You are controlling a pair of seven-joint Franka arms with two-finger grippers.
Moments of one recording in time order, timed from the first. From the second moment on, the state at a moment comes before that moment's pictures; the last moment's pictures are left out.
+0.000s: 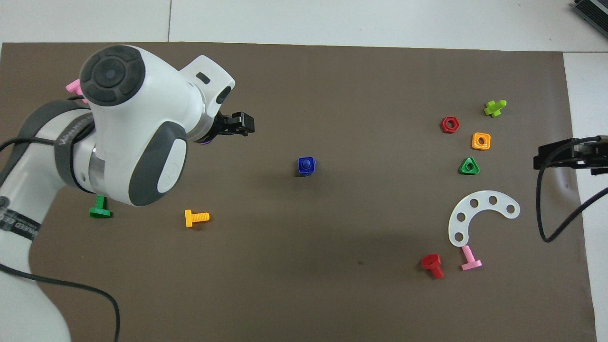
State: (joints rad) left arm -0.47 0.26 0.02 -1.62 -0.09 2.02 -0.41; right arm 0.05 -0.06 -0.07 -1.61 -0.02 1.54 0.10
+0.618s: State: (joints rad) left arm -0.65 0.47 0.02 -1.62 -0.09 2.28 -0.47; right arm 0.05 -0.06 -0.07 -1.61 -0.02 1.54 0.10
